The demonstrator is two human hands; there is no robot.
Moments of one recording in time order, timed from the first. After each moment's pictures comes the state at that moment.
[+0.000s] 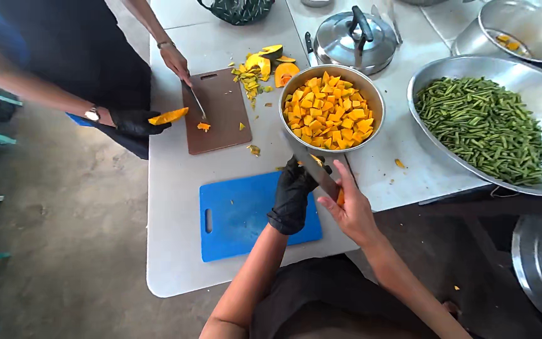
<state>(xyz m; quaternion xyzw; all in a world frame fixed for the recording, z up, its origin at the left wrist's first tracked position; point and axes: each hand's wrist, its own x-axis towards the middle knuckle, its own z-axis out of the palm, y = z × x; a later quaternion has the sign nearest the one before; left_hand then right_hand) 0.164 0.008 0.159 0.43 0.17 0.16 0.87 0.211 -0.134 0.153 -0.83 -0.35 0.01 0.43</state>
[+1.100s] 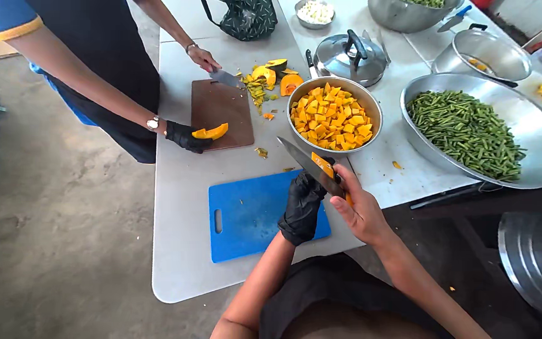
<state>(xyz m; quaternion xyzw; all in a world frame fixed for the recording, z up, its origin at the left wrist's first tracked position) 0.114 0.014 0.168 0.47 0.04 0.25 0.85 0.169 -0.116 0.187 -0.81 -0.39 0.02 0.44</state>
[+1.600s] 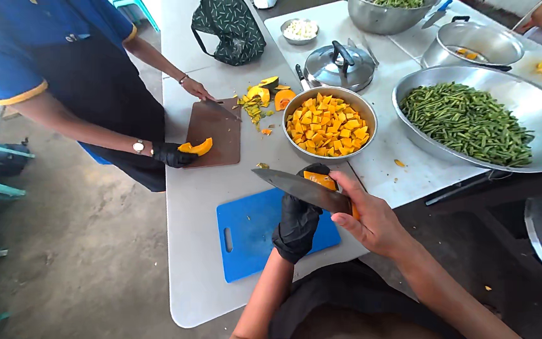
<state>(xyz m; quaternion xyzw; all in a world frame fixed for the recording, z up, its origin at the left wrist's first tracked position) 0.108 0.025 0.192 0.47 -0.06 0.26 0.84 0.164 -0.122 0.219 -0.79 -0.44 -0.03 0.41</state>
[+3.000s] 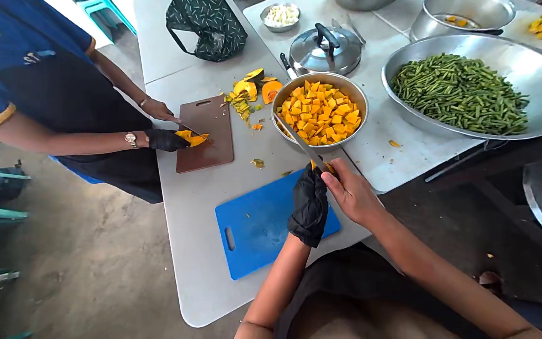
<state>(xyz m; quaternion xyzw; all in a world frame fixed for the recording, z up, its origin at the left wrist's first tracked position) 0.120 -0.001 0.191 0.76 0.12 0.23 0.60 0.175 -0.107 0.208 -0.86 -0.27 0.09 0.42</state>
